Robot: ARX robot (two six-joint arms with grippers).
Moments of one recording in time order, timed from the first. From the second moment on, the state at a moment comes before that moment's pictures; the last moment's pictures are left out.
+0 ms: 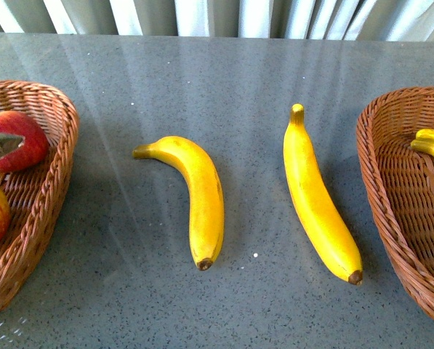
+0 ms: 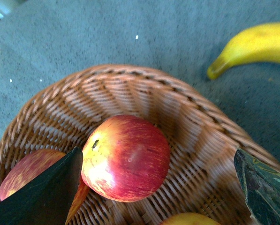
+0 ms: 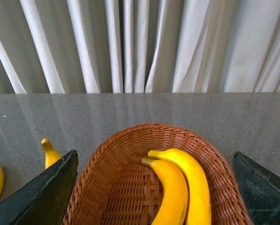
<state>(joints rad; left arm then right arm) 0.08 1.57 0.62 0.25 0.45 0.63 0.00 0.00 0.02 0.00 0.00 0.00</state>
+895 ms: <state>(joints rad) 0.00 1.01 0.08 0.93 0.00 0.01 0.00 0.00 0.02 0.00 0.00 0.00</state>
